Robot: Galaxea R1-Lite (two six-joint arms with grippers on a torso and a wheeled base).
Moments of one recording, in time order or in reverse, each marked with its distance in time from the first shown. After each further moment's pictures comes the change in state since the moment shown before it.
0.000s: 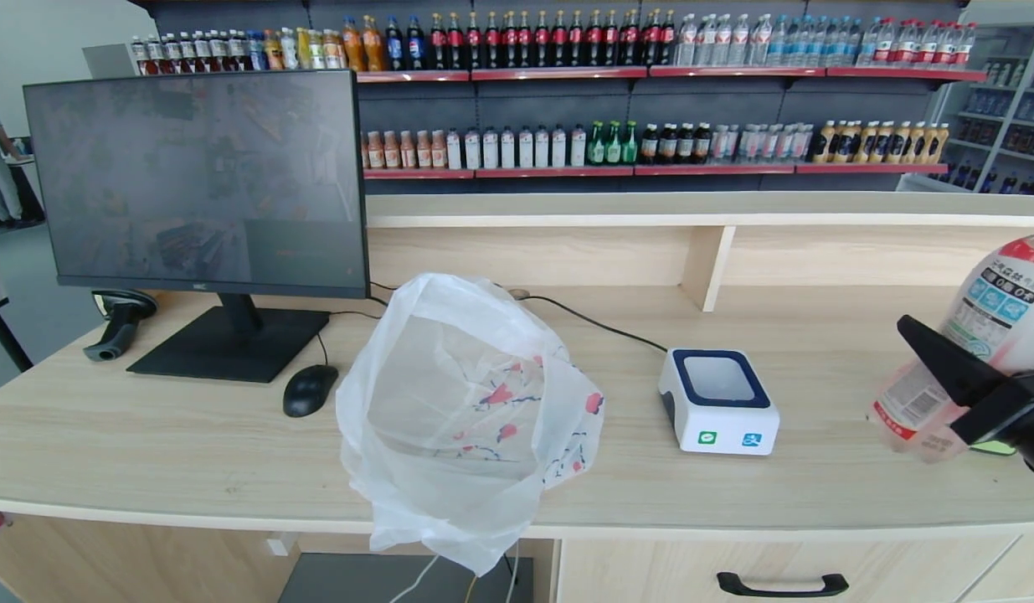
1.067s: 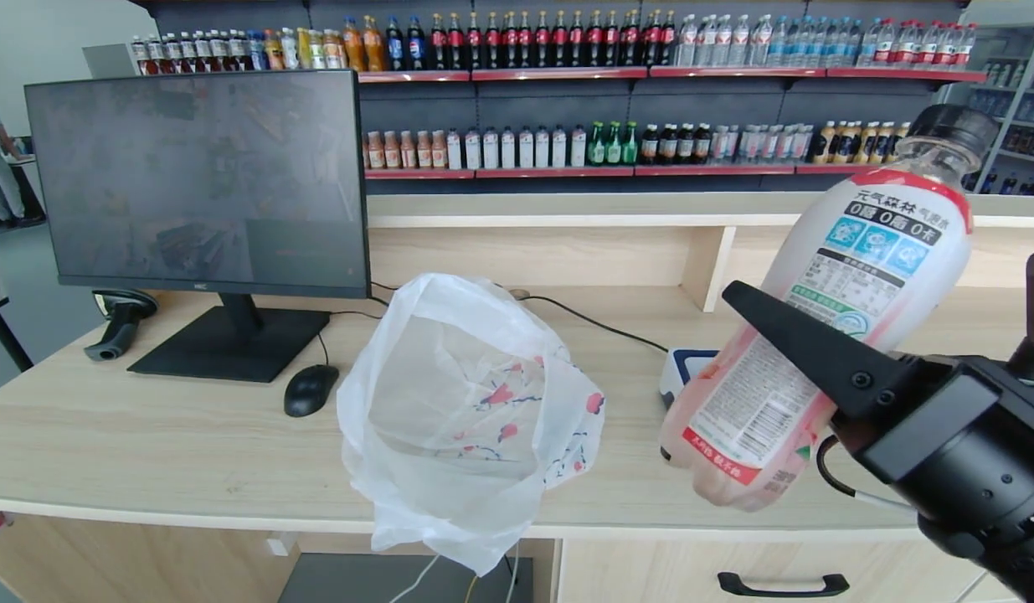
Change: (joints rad) left arm 0.000 0.000 0.000 0.000 0.000 0.000; right arm 0.685 0.087 -0.214 -0.014 -0.137 0.407
